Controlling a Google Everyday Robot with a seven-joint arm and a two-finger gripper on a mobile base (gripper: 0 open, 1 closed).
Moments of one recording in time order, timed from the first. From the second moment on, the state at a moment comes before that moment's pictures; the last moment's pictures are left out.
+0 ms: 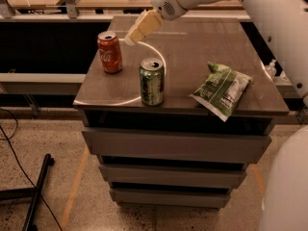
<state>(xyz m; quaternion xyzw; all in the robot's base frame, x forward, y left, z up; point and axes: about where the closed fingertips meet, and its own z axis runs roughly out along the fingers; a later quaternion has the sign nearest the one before) 0.708 0.037 0.998 -0.57 0.67 0.17 0.45</state>
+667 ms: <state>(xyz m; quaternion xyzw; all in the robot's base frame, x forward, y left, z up) 0.719 0.098 0.968 -0.59 0.66 0.20 0.42</state>
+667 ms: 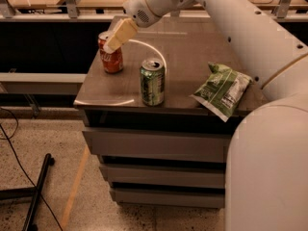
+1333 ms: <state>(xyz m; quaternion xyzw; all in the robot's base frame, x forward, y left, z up) 0.725 0.138 0.922 -0.61 0.67 0.22 0.37</state>
